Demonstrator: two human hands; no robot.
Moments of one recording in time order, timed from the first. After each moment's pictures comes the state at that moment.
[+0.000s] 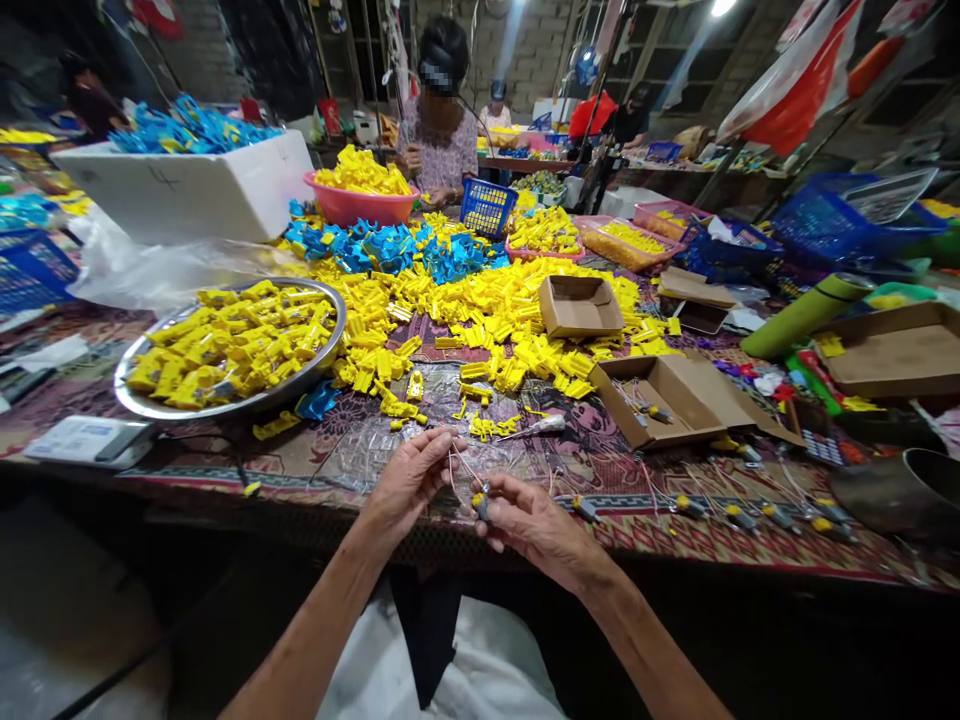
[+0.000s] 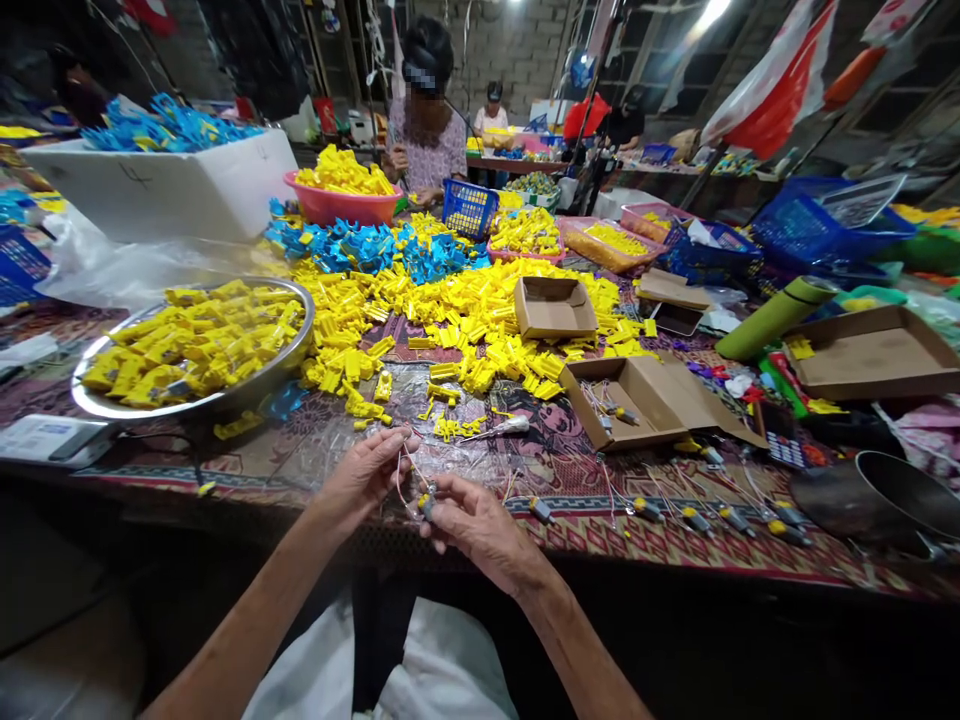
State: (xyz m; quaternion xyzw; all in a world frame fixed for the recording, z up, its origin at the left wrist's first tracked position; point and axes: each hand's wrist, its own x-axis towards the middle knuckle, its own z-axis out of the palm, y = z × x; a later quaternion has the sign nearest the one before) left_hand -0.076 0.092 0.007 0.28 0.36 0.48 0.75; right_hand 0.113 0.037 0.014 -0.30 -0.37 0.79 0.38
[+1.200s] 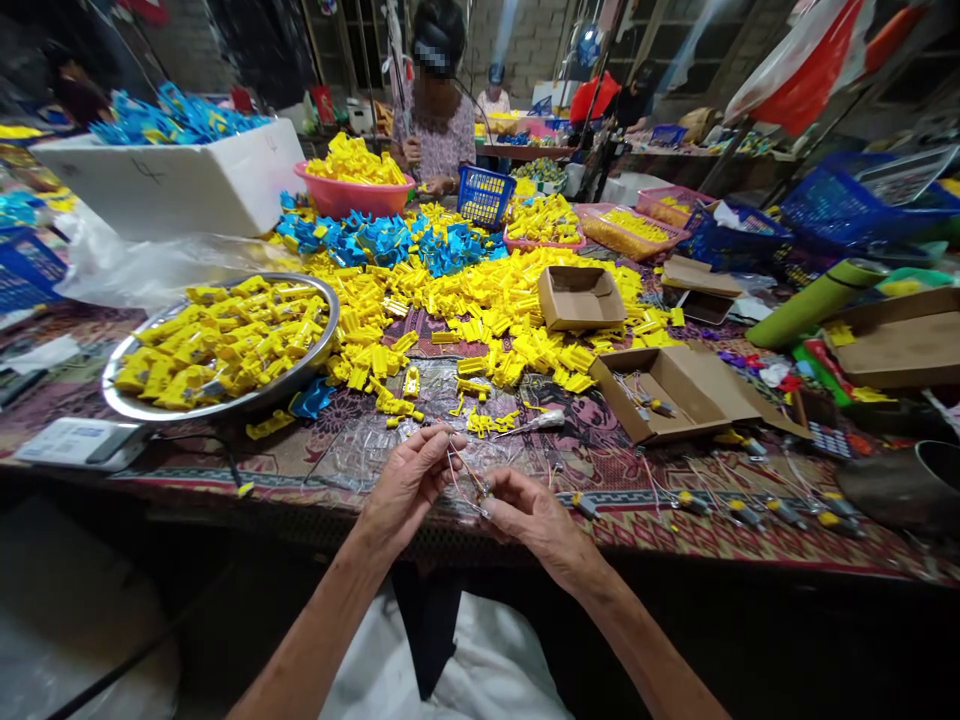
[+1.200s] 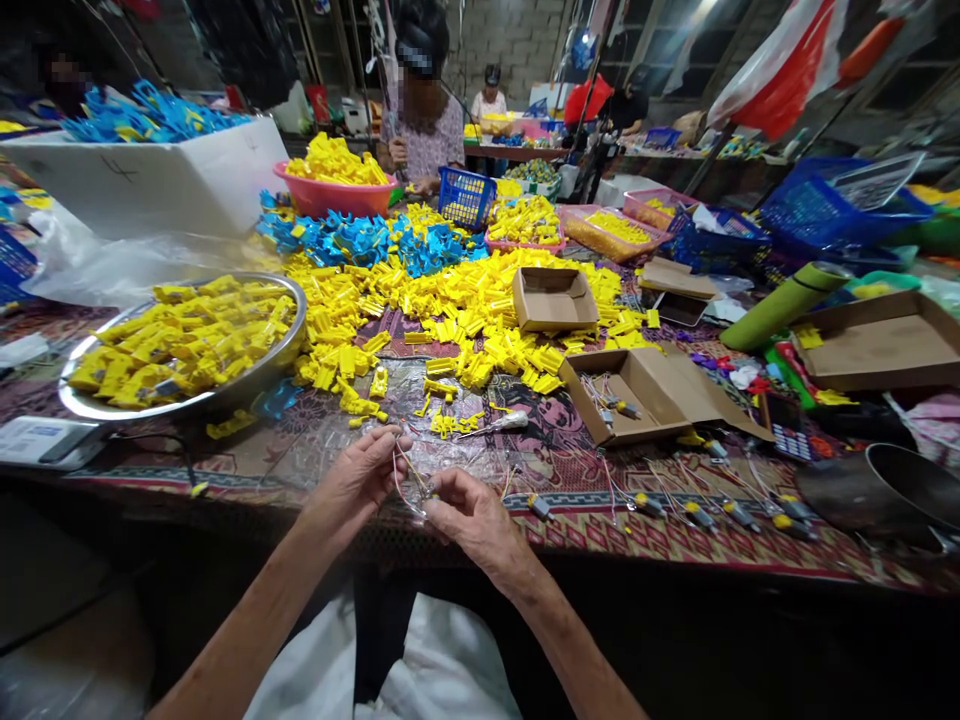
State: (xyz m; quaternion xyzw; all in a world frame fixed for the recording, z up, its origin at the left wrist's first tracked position) left_hand -0.068 0.081 0.018 0.25 0.34 0.51 0.75; right_hand 0.112 0.042 0.009 -0.42 -0.46 0.68 0.38
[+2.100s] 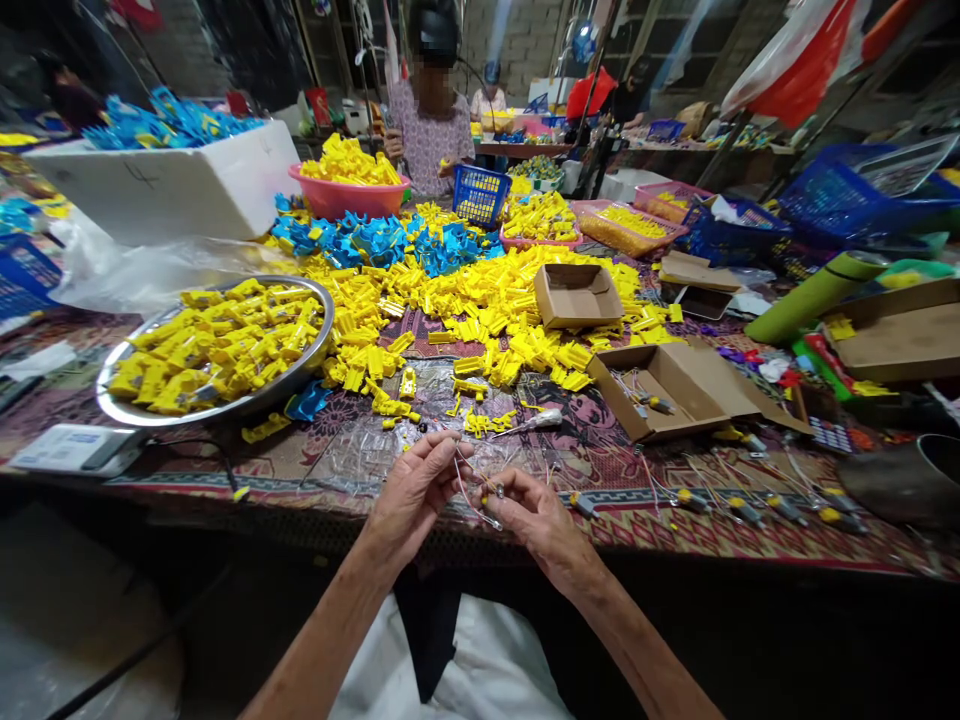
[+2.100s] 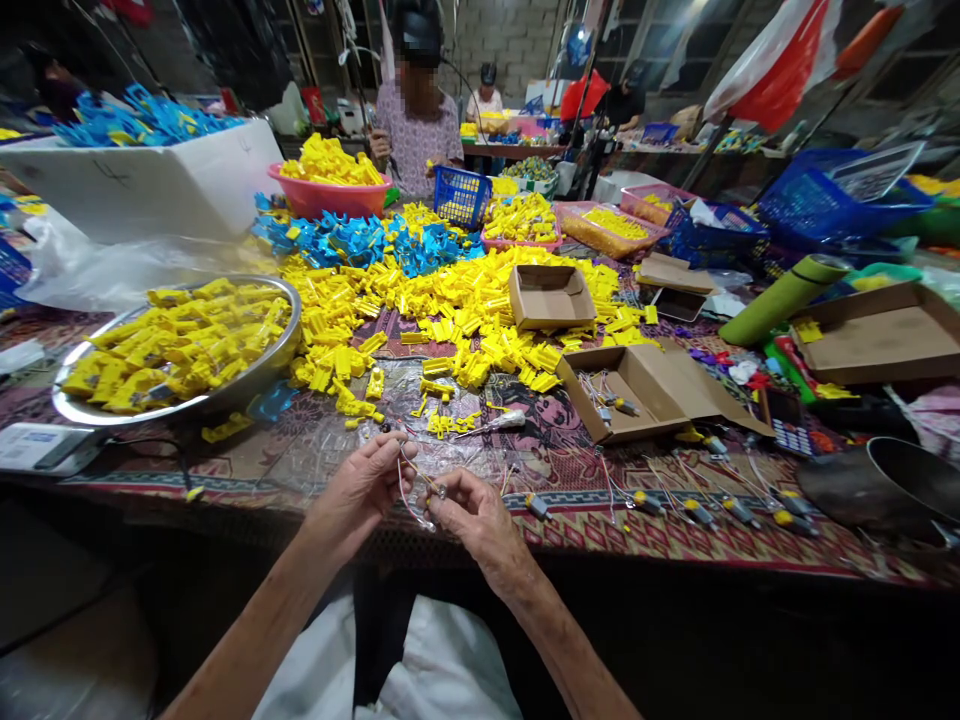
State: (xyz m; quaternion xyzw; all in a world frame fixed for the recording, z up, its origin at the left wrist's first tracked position) left_hand -0.055 0.074 0.019 0.25 0.35 0.50 0.75; right_hand 0.116 0.040 0.000 -0.44 -0.45 0.65 0.43
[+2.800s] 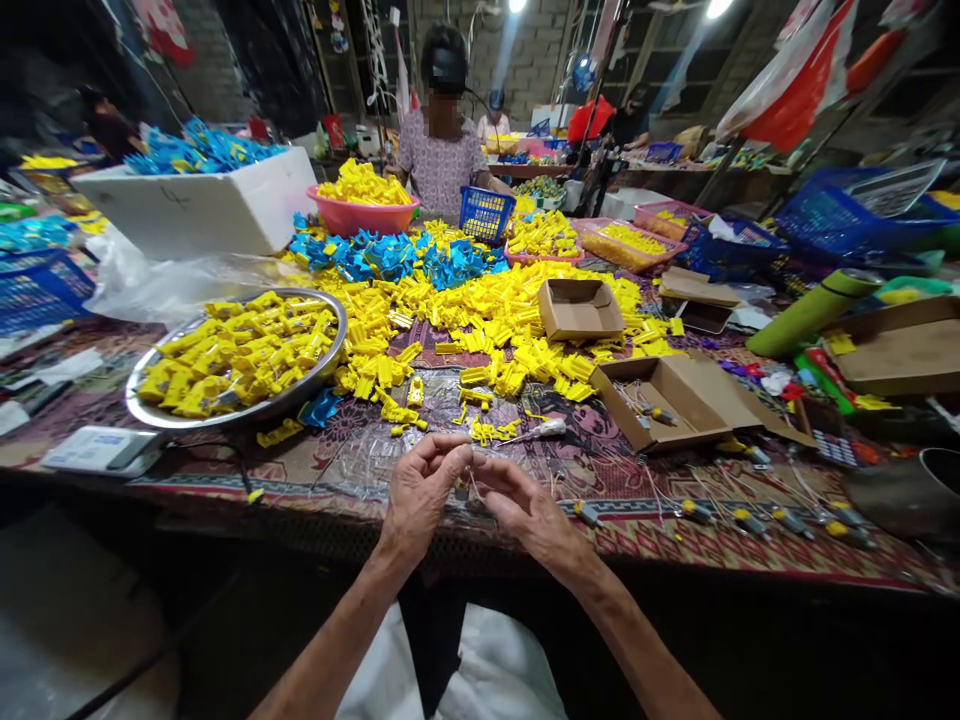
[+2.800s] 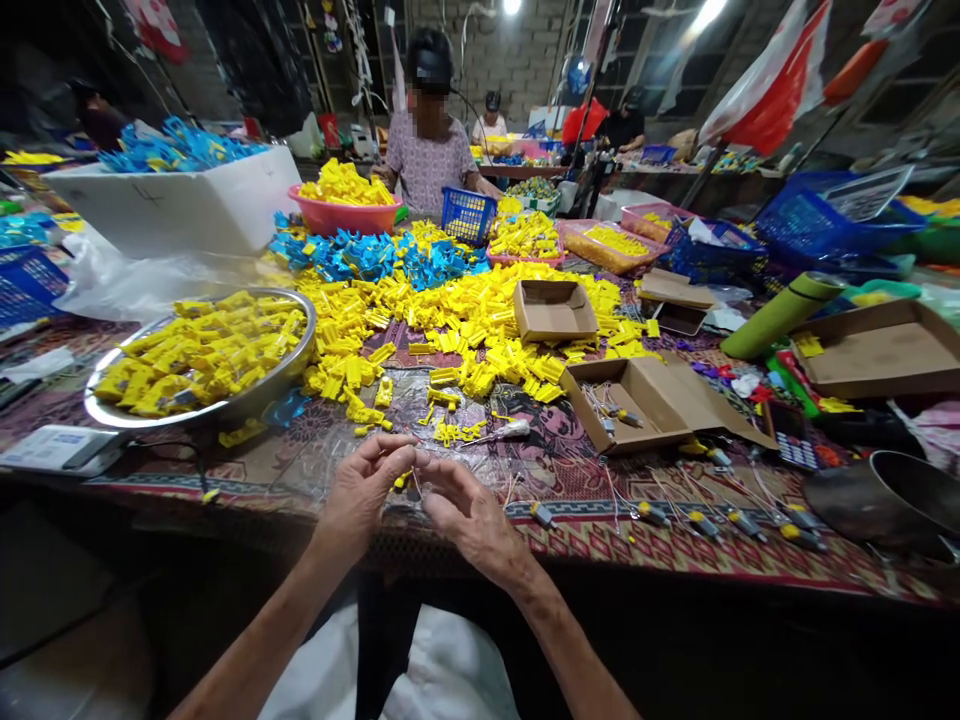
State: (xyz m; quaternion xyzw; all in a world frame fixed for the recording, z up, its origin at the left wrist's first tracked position) left_hand -0.049 0.069 0.041 0.43 0.48 0.53 0.55; right_hand 0.106 0.049 0.019 -0.33 -0.50 0.67 0.43
